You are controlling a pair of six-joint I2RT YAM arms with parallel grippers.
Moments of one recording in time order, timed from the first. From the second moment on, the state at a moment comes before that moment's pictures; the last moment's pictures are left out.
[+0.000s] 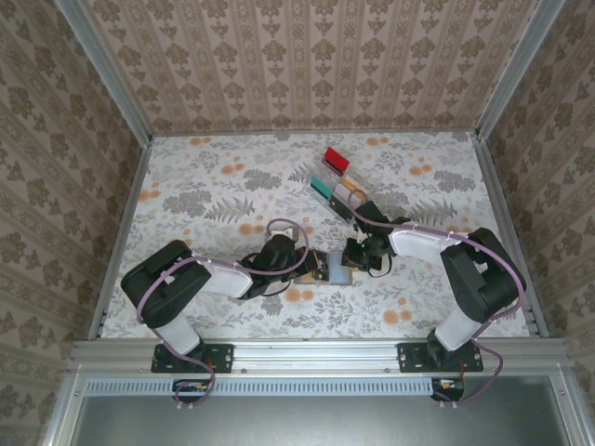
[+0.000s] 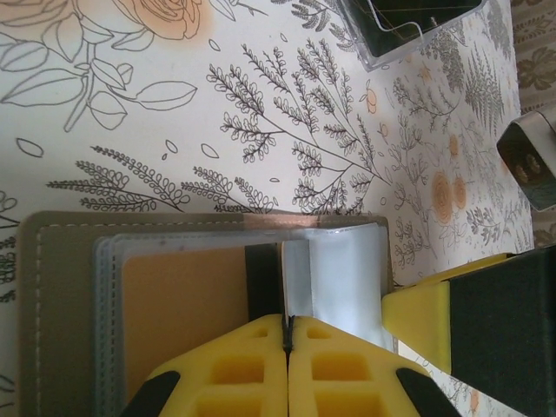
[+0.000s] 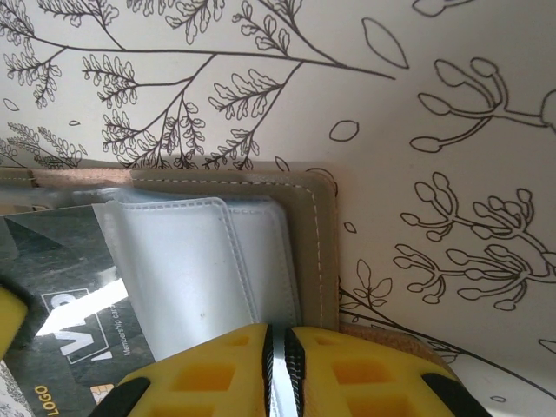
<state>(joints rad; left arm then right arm) -0.91 1.66 0.53 0.53 0.09 -1.03 0.48 1.64 0.84 -0.45 -0.29 0.71</state>
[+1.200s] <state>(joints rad) -0.91 1.67 0.52 0.57 0.08 -1.03 0.48 1.65 0.85 -0.47 -0.30 0.71</state>
